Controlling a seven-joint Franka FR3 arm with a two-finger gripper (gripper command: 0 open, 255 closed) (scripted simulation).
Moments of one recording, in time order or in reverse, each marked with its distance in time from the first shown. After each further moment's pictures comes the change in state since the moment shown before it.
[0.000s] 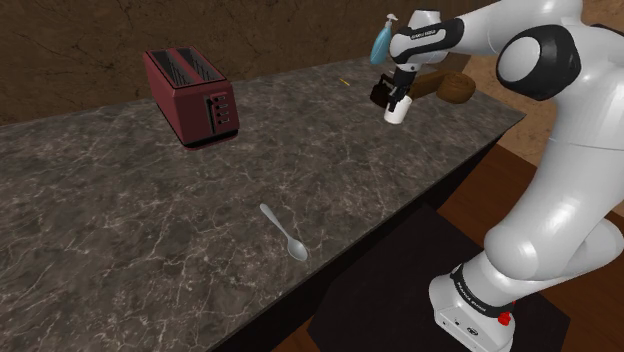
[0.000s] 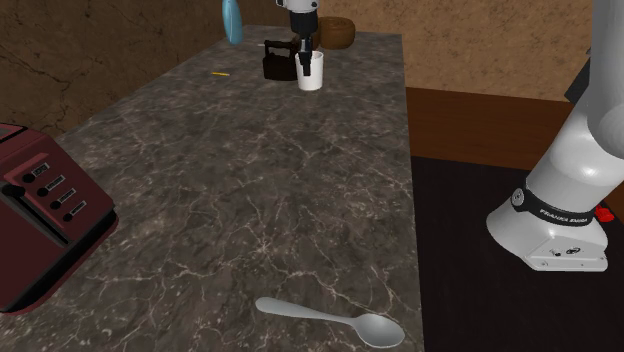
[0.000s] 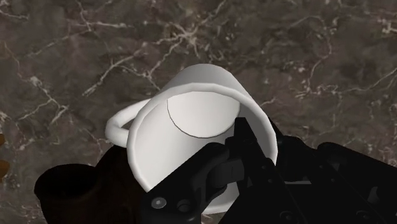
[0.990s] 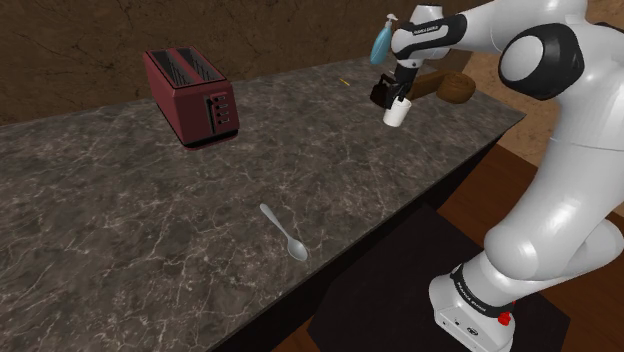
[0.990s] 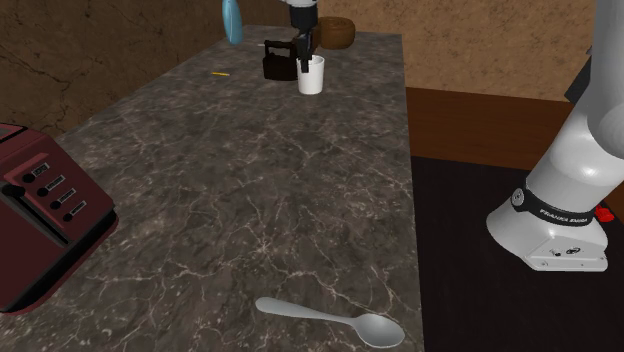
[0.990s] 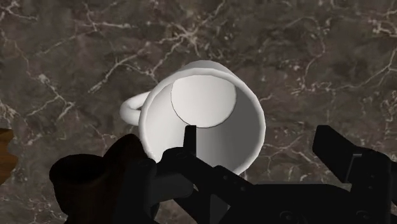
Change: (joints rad) arm 0.001 -0.013 0.000 0.015 0.000 -0.026 0.000
